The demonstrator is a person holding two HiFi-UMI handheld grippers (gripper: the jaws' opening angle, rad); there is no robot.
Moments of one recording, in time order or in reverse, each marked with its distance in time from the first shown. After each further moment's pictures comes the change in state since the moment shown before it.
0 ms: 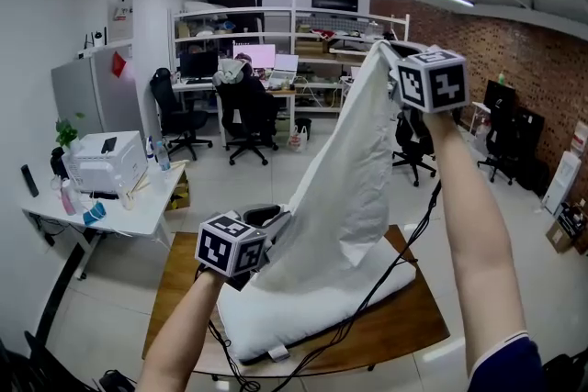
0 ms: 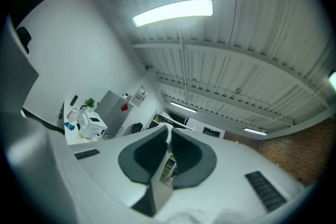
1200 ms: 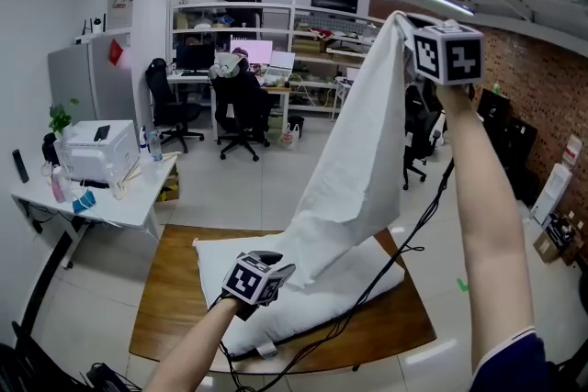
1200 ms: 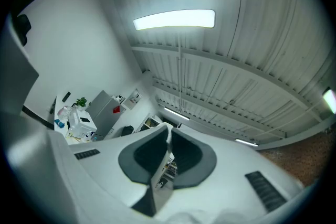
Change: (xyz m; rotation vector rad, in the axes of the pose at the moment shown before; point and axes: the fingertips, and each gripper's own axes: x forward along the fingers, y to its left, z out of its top) left arm 0.039 -0.044 -0.162 -0.054 0.305 -0.041; right arm -0.011 -0.036 0.061 -0.061 -0.056 -0.086
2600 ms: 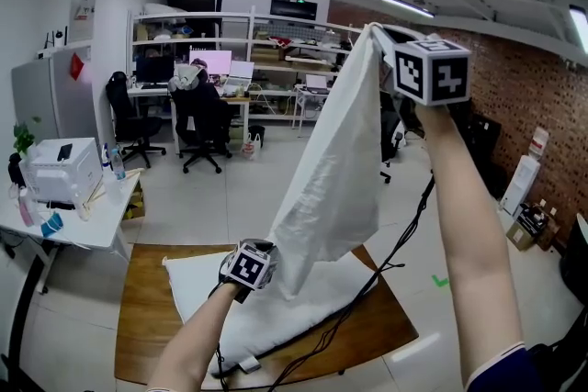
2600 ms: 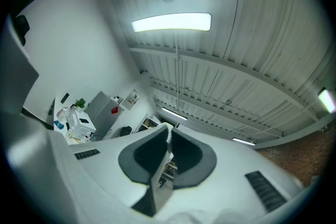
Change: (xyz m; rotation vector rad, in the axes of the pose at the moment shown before) left arm 0.085 0.031 0.052 0.141 -0.025 0.058; right arm -0.033 -0.009 0.005 0.011 -0.009 -0.013
